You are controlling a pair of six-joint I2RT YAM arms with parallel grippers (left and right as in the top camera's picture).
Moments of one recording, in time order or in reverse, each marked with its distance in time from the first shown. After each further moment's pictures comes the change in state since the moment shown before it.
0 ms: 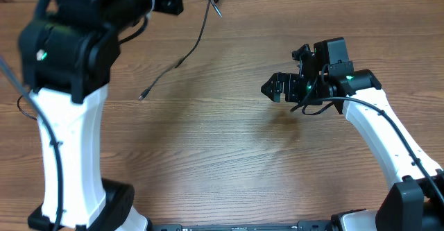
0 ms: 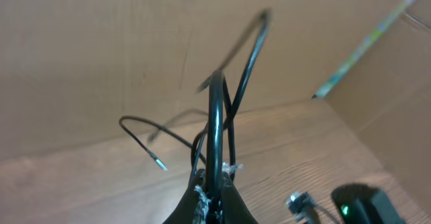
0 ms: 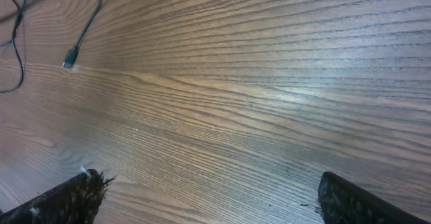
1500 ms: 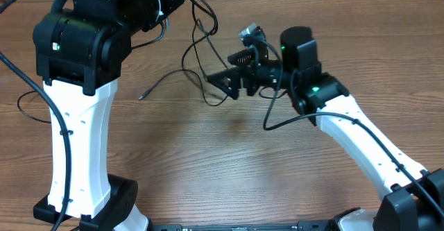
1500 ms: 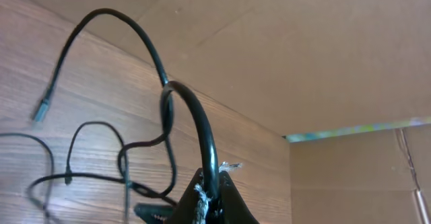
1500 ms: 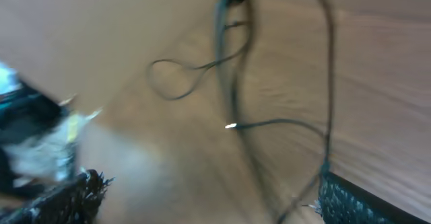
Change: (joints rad) left arm -0.020 0.032 -0.011 -0.098 -0.130 -0.694; right arm 0.254 0.000 0.000 0.643 -0.244 -0.058
